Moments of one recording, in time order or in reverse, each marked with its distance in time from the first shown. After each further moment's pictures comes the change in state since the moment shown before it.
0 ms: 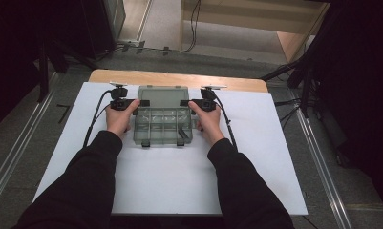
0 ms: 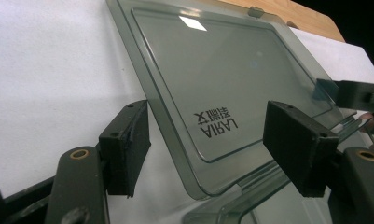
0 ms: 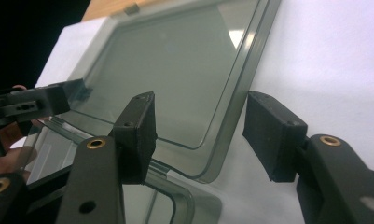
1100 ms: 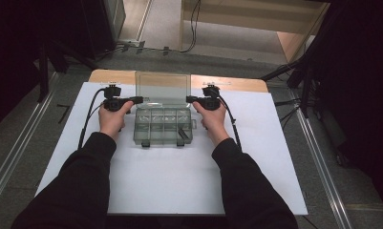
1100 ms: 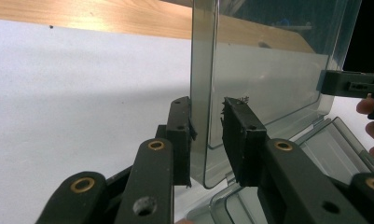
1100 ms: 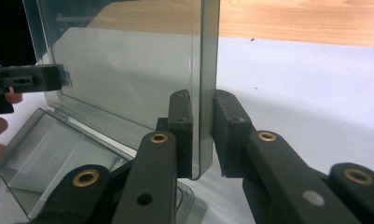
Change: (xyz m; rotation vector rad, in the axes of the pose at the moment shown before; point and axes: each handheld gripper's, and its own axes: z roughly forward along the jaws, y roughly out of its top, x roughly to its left) left arm 0.006 -0.001 -0.024 -0.126 -0.057 0.120; right arm 0.014 0.002 -0.027 -0.107 -0.061 -0.234
